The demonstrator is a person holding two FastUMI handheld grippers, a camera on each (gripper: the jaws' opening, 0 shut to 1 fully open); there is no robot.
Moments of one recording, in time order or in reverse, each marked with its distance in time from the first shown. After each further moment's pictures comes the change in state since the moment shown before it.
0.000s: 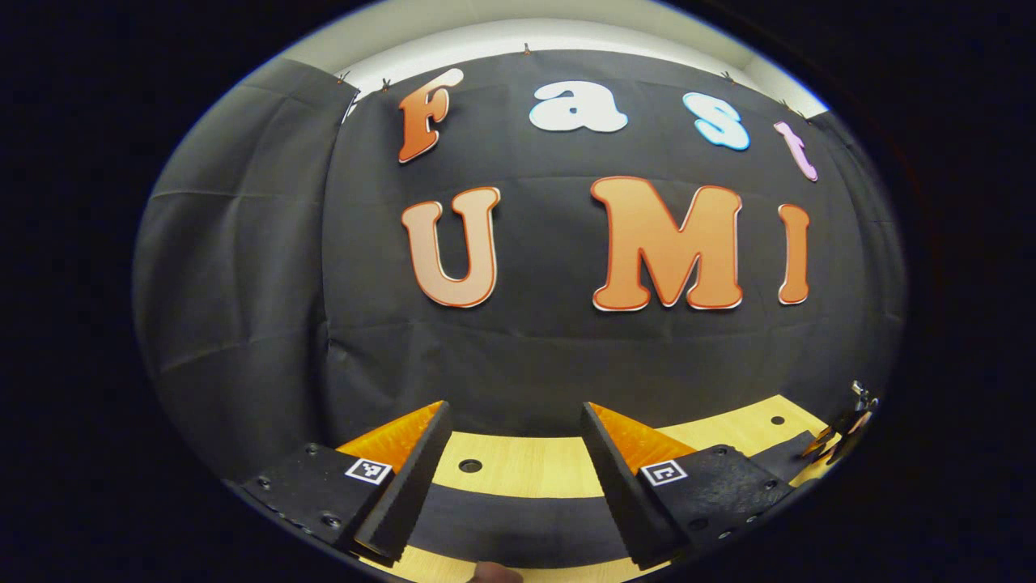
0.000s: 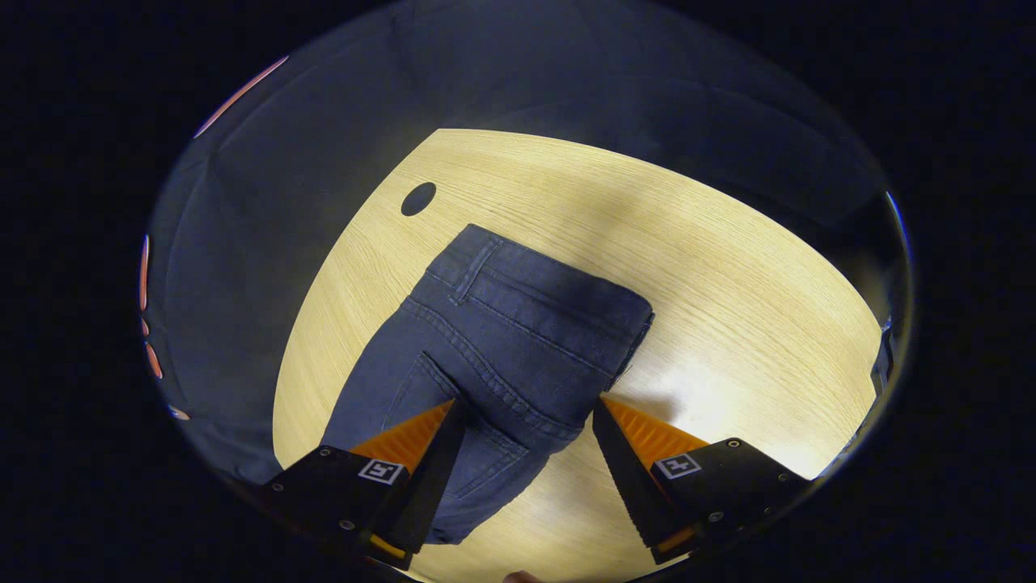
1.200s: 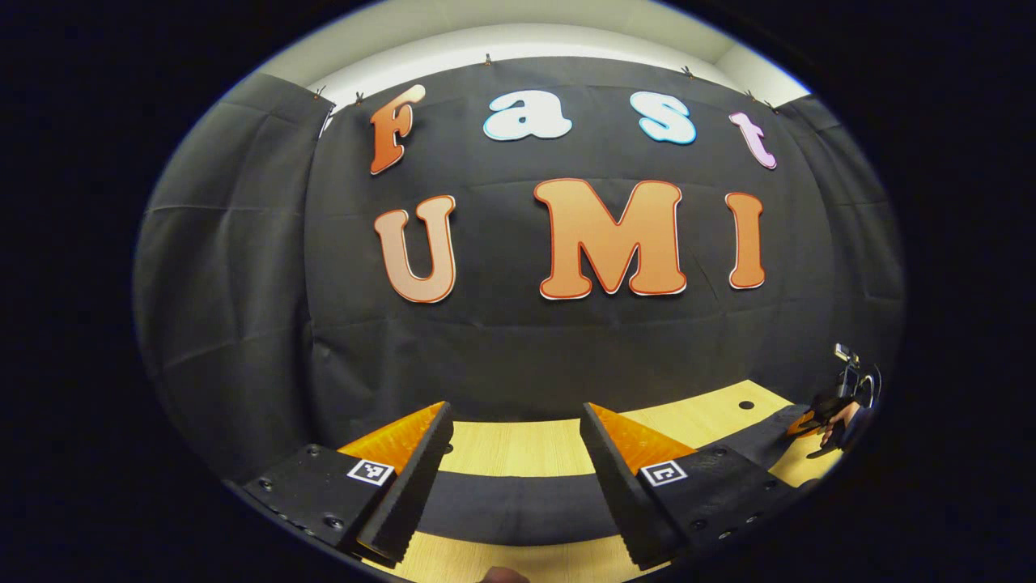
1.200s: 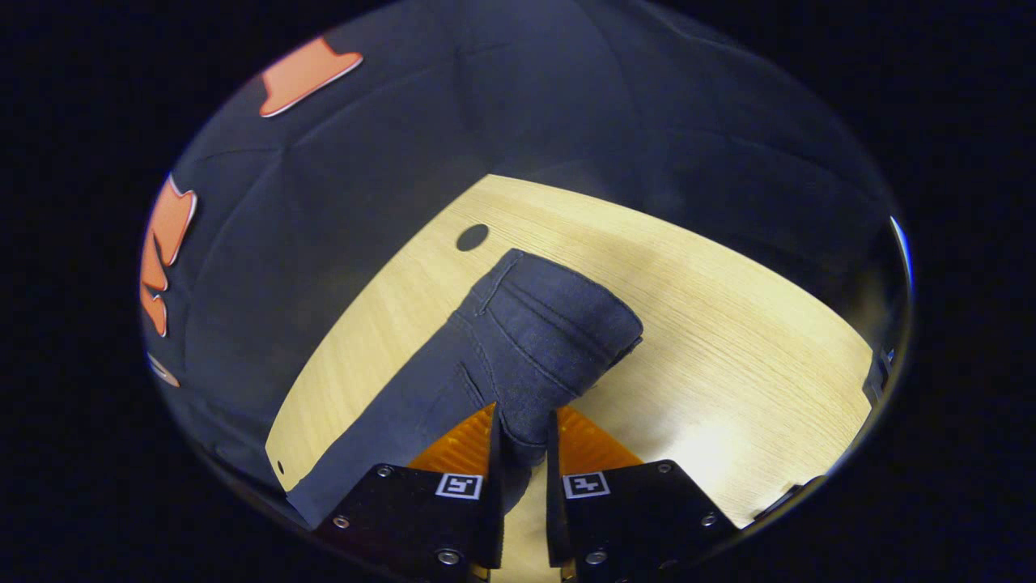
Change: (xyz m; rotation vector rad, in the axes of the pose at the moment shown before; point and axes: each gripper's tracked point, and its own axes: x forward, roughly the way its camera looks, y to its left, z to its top) left arm -0.063 -0.059 -0.014 0.034 0.025 -0.069; right arm -0.022 0.021 0.018 -0.119 -0.275 0.104
